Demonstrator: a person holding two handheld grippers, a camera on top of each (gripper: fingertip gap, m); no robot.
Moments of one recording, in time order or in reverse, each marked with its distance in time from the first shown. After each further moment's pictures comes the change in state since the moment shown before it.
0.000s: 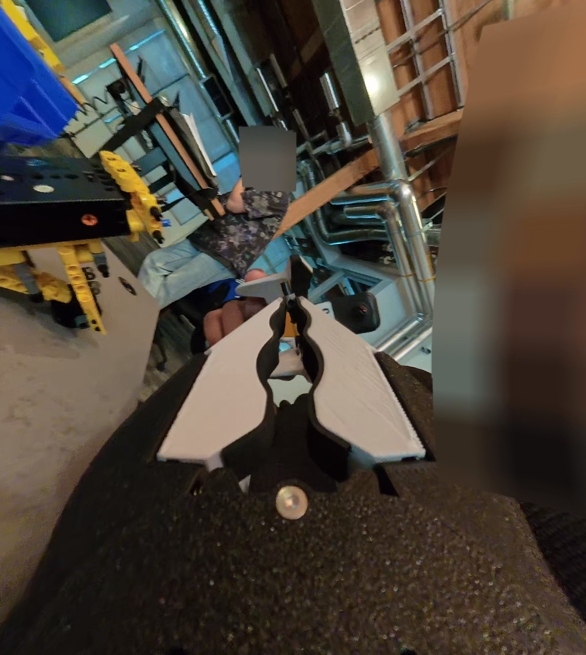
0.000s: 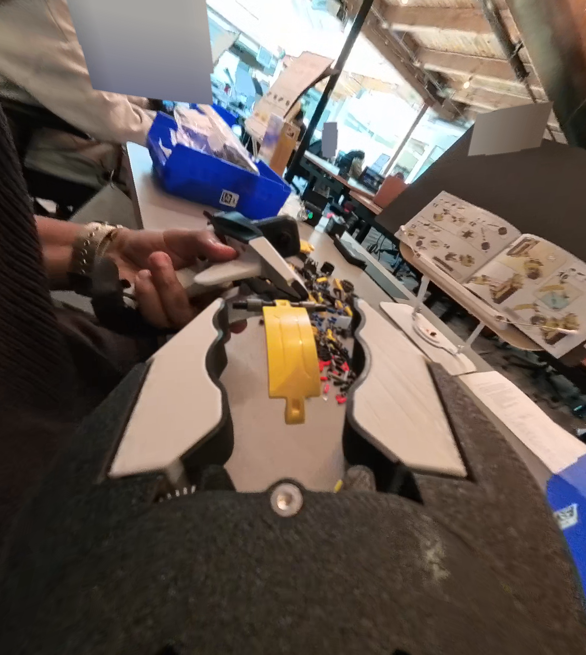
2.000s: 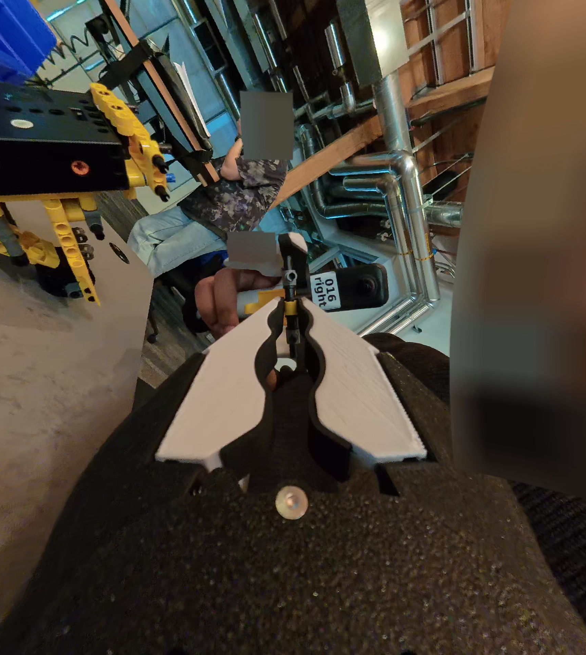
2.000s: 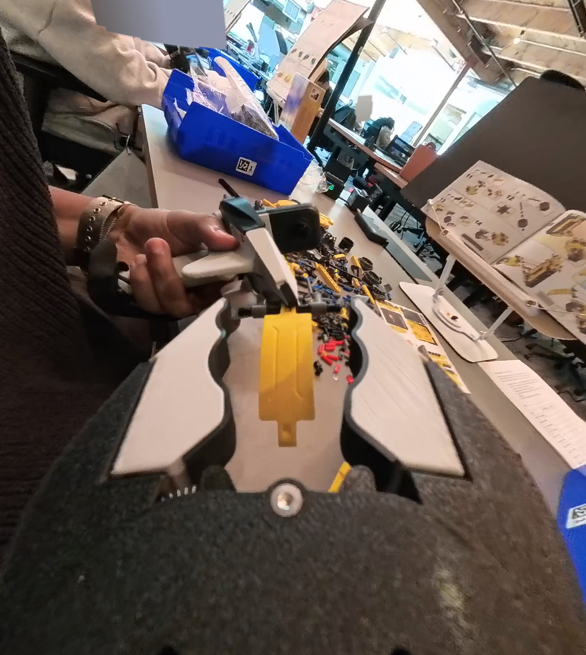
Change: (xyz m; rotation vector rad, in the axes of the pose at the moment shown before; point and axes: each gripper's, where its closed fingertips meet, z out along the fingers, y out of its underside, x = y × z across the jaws) left arm -0.013 0.022 0.008 -0.089 0.011 -0.041; right arm -0.004 0.021 0.002 -0.085 -0.069 -0.013
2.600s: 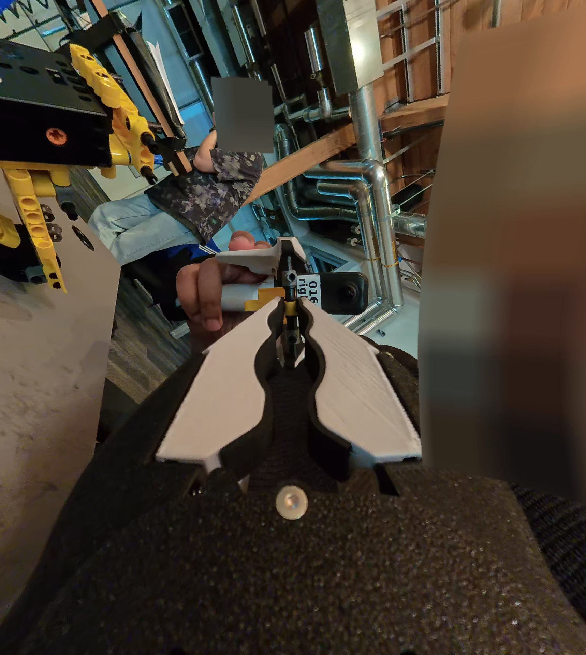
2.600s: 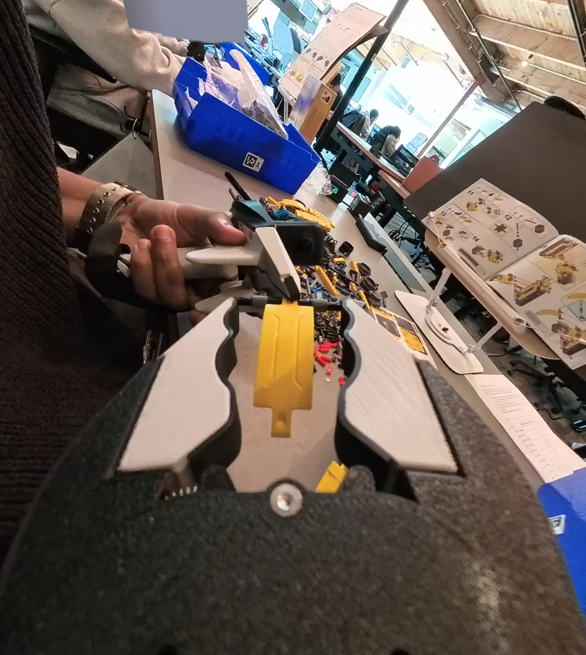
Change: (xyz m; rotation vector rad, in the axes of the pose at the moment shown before) left arm 0.005 0.003 0.001 -0.001 0.079 -0.093; right arm -0.003 -0.001 -0.003 -0.004 -0.017 -0.076
